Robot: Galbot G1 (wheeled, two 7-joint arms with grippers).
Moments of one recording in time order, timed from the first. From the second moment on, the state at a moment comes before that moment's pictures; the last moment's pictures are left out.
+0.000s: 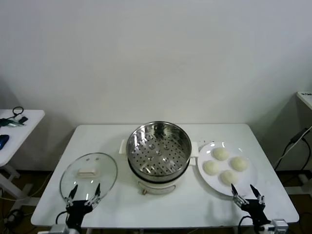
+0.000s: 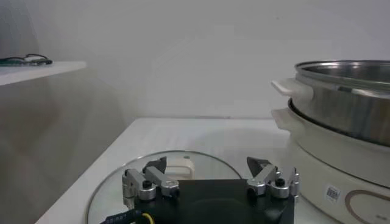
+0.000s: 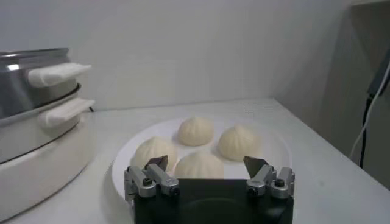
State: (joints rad) left arm 1.73 -1.56 -0.74 -2.04 -0.10 0.11 0.11; right arm -1.64 1.14 0.70 1.84 0.50 -0.07 -0.03
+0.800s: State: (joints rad) left arm 1.73 -1.53 -0.74 -2.03 -0.10 0.10 0.11; right arm -0.53 0.62 -0.10 1.37 0.20 -0.13 -0.63
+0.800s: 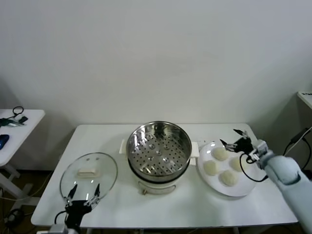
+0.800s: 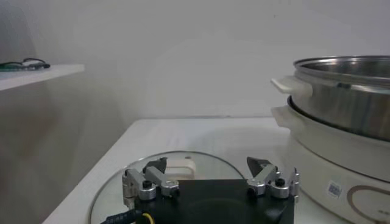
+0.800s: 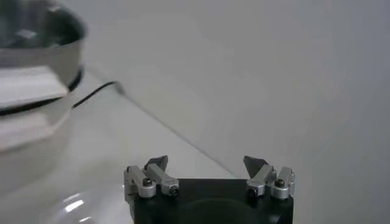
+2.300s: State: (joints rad) left arm 1.76 -1.51 -0.74 -2.01 -0.09 0.05 0.10; right arm 0.20 0.93 -1.13 0.76 0.12 -0.07 -1.06
